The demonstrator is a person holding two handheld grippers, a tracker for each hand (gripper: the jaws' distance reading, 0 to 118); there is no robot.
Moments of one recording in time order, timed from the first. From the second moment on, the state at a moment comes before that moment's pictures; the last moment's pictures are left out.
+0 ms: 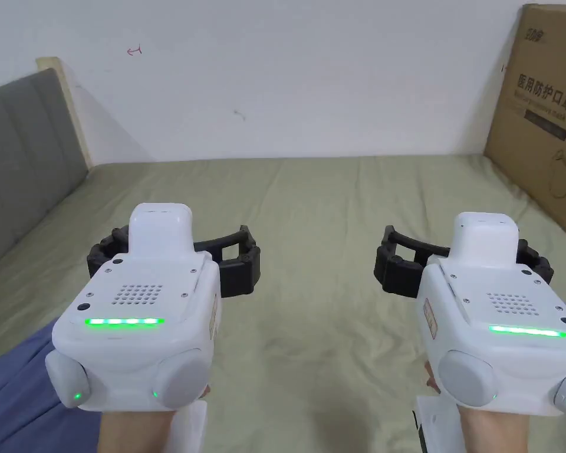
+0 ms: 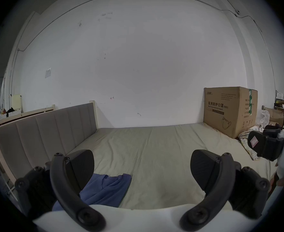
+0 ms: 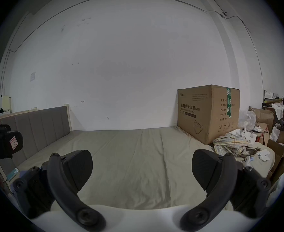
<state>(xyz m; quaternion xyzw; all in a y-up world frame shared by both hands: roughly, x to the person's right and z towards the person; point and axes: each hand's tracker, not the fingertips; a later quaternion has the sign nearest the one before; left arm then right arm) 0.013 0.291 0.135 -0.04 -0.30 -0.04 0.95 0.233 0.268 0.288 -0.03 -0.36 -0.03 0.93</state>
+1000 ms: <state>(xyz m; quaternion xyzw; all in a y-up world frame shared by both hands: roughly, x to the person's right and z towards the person) 0.012 0.281 0.136 -0.01 -0.29 -0.05 0.96 0.223 0.263 0.289 -0.03 -0.36 0.00 0.93</state>
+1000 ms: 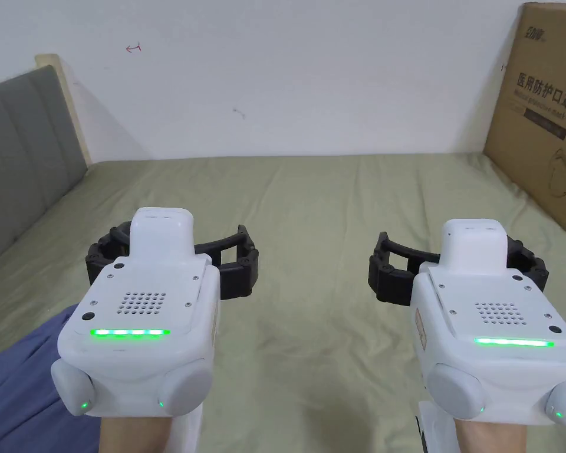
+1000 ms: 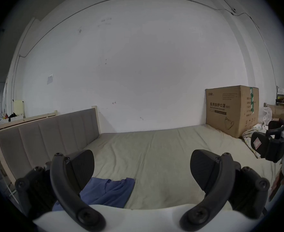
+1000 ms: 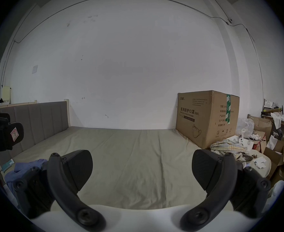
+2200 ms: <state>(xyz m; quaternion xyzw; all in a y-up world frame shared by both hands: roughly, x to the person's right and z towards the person) 0.007 0.286 0.135 -0.03 -0.30 -0.02 0.95 0.226 0.262 0.291 -0.04 -0.35 -0.01 0.94</state>
